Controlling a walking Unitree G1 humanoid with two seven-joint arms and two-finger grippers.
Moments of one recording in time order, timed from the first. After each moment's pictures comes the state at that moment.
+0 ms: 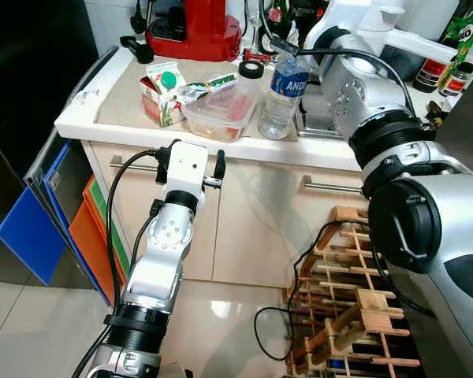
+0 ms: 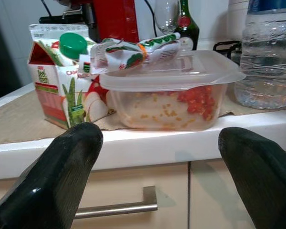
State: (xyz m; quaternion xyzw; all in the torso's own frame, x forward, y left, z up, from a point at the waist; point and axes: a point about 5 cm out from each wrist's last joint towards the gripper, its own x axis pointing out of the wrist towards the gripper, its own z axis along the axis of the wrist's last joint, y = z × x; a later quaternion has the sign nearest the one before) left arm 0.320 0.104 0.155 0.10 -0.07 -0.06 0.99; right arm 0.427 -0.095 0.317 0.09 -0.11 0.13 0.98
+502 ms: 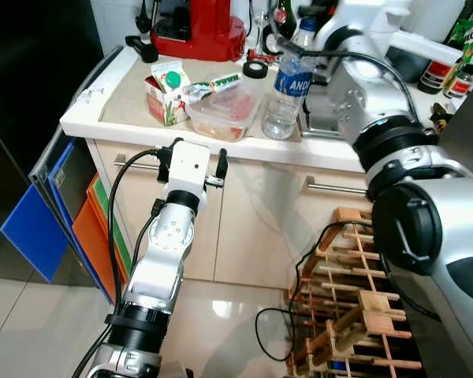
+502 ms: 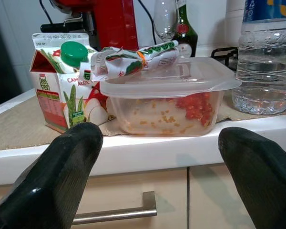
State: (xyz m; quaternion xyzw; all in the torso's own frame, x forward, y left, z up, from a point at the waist) left arm 0.319 0.102 0.157 0.10 -0.08 -0.07 0.99; right arm 0.422 -0.117 0.342 0.03 -0.22 0.04 0.98
